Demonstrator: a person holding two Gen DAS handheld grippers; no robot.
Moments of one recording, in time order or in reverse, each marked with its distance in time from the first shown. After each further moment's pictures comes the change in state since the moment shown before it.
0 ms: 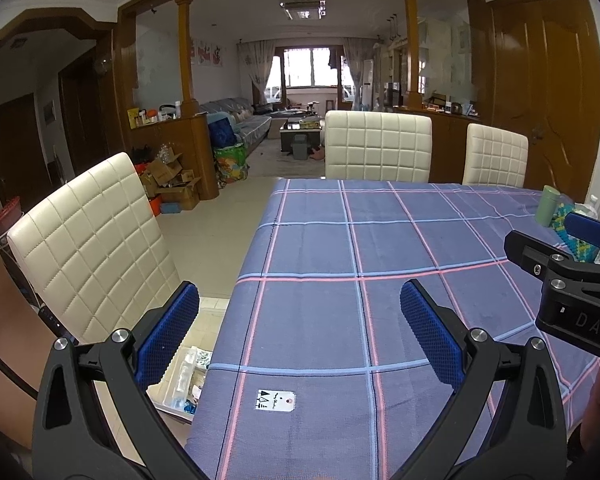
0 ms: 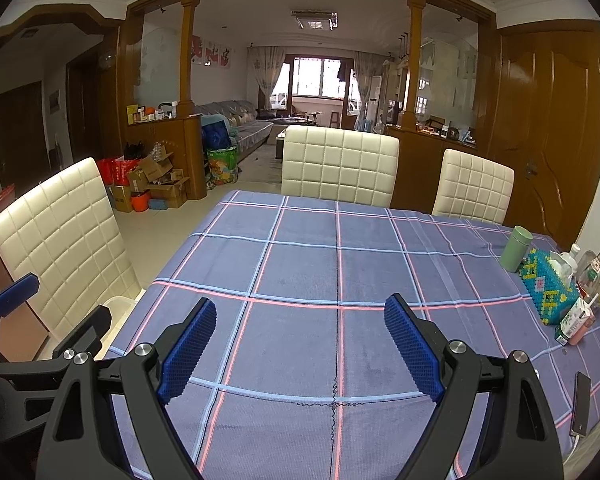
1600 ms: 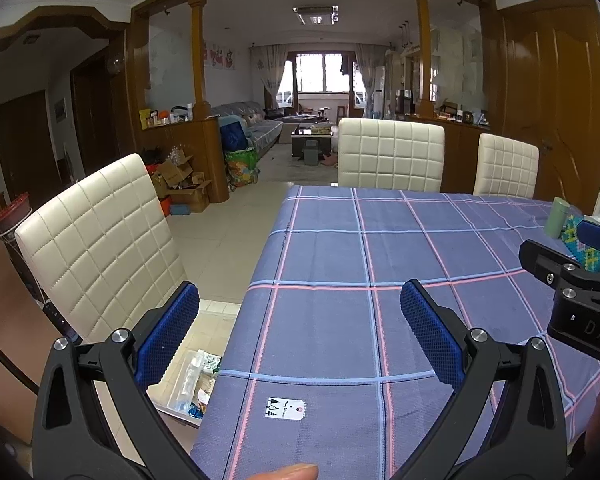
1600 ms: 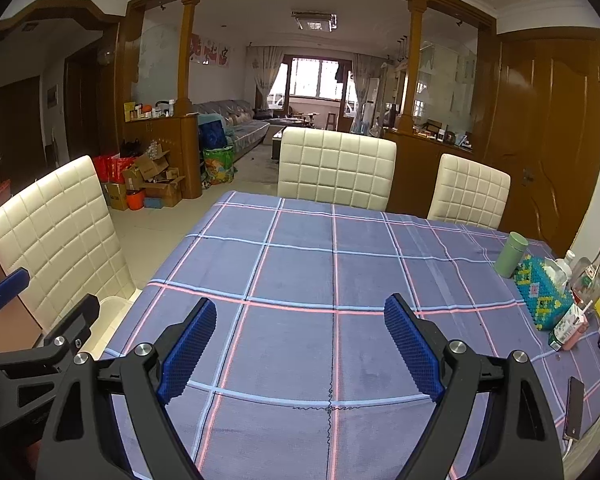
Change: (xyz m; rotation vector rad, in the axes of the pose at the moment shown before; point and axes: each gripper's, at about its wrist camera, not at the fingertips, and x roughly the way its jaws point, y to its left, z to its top) left arm 0.002 0.010 0.002 -0.029 -0.021 0.034; right arm -0.001 0.002 0.005 -0.020 -0.007 -0.025
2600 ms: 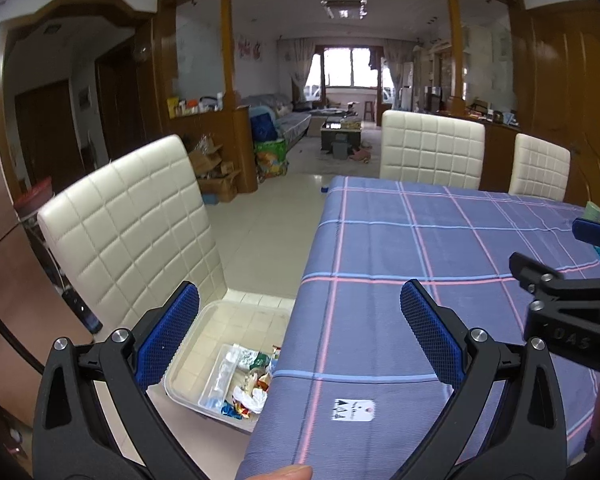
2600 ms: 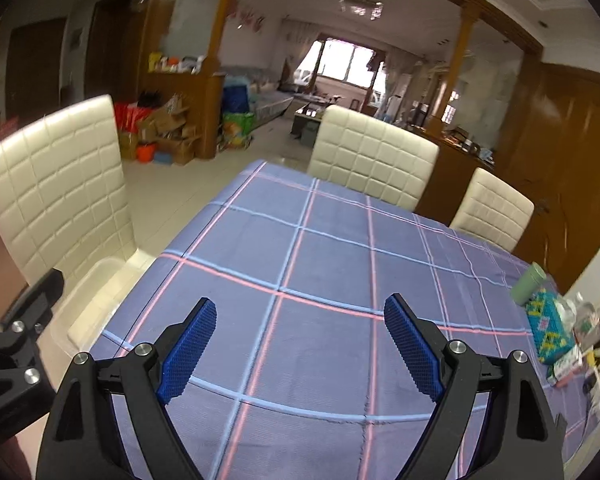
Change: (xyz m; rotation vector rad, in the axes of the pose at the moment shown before) left arm 0.018 0.061 -0.009 -0.031 0.019 0.087; right arm 0.042 0.068 0.007 -0.137 0.086 0.010
